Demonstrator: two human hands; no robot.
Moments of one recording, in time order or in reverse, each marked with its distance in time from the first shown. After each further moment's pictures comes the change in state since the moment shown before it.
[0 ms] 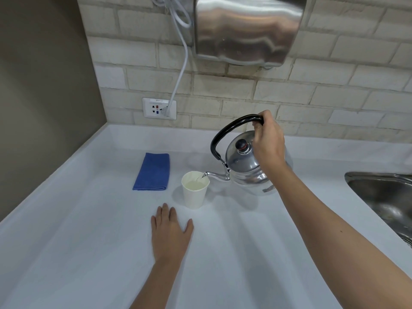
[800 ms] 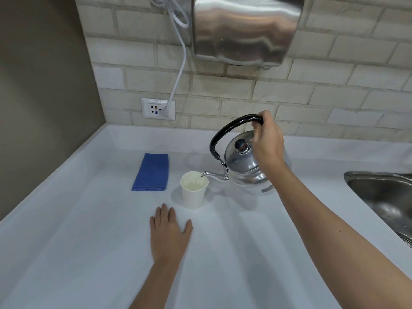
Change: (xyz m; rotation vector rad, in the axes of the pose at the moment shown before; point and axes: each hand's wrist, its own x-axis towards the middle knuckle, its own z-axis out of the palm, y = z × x) left_hand -0.002 0.001 -0.003 0.012 -0.001 0.007; right_hand 0.001 0.001 -0.001 0.015 -0.005 0.010
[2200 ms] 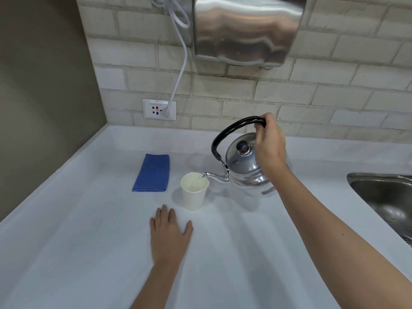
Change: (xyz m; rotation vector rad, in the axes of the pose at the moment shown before) left_hand 0.001 -0.001 0.003 0.013 0.009 -0.001; right_hand 0.000 0.009 0.002 0.027 0.006 0.001
